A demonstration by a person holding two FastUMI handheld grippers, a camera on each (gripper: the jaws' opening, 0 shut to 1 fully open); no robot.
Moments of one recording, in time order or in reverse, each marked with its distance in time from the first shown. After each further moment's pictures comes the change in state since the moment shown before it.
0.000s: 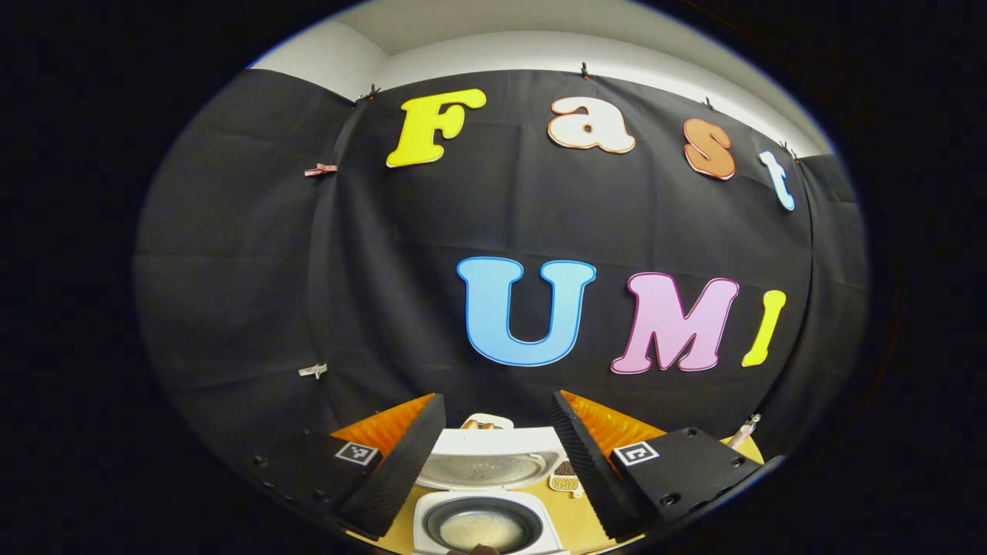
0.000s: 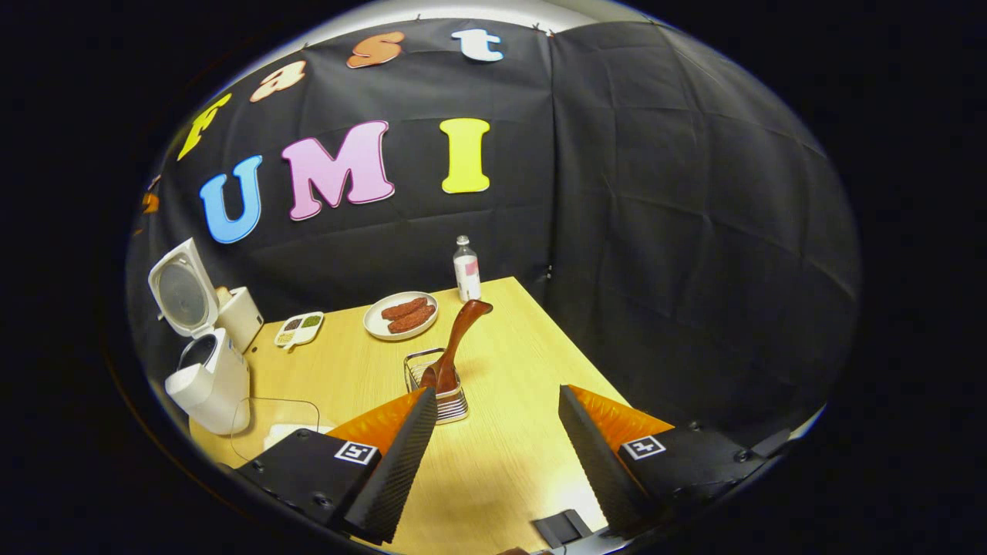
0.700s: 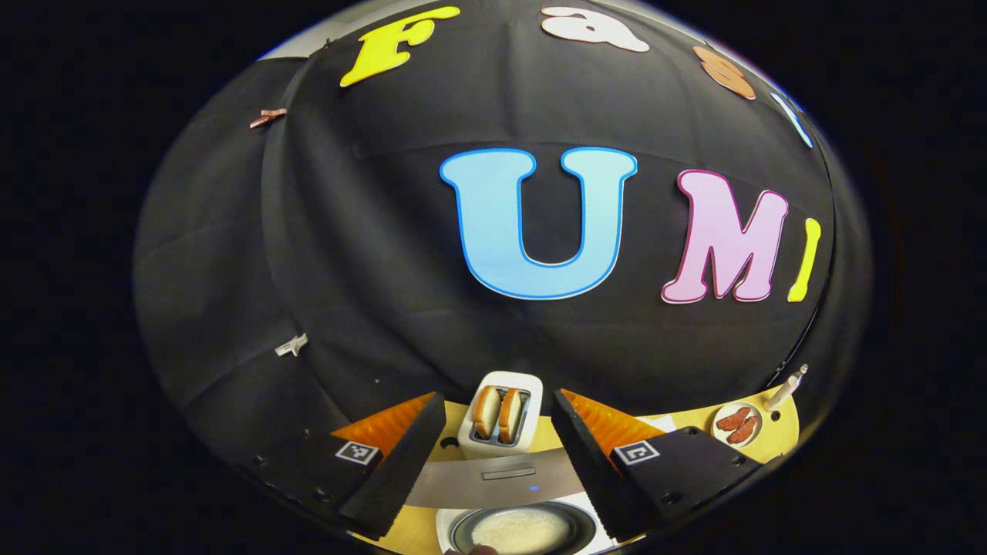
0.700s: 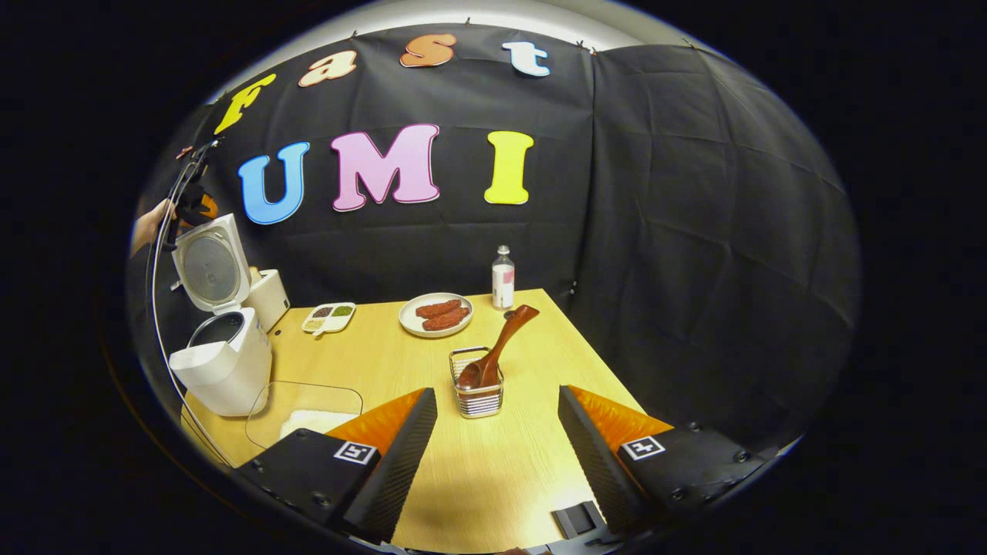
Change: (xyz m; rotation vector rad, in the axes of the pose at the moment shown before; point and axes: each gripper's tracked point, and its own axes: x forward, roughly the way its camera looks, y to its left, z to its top) left arm 0.136 0.017 -0.107 0.046 0.312 -0.016; right arm -0.036 0.045 -0.002 -0.069 -0.043 0.072
